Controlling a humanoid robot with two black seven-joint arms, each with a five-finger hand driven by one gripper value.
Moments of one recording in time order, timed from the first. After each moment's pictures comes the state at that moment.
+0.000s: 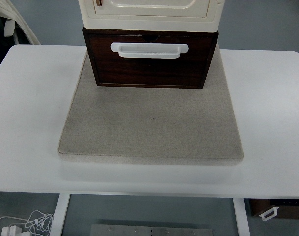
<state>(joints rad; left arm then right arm) -1.40 0.34 -1.34 -0.88 0.35 -0.58 0.22 0.00 0.00 -0.01 0.18 -0.04 0.08 0.03</state>
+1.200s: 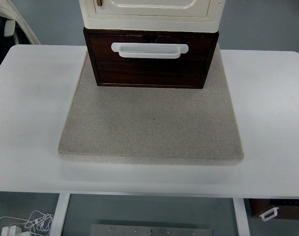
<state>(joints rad) -1.20 0.45 -1.34 -0.25 0.17 -0.39 0.14 0.00 0.00 -0.01 0.18 -0.04 0.08 0.03</state>
